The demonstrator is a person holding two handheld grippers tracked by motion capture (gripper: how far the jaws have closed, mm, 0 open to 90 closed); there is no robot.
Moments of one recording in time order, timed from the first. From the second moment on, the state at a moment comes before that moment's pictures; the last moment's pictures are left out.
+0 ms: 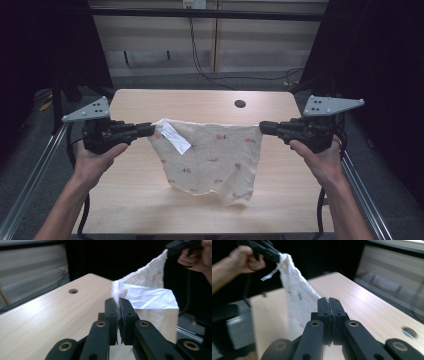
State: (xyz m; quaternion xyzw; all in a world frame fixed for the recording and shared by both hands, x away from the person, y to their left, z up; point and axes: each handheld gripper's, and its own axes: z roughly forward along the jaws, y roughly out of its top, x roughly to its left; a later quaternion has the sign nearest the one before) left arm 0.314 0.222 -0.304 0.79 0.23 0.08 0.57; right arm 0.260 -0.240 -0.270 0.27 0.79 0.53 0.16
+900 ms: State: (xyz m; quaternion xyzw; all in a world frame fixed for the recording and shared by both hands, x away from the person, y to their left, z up) left arm 0.404 0.191 -0.414 0.80 0.33 0.03 0.50; right arm 0.382 -0.245 -0.410 0.39 0.79 0.47 0.11
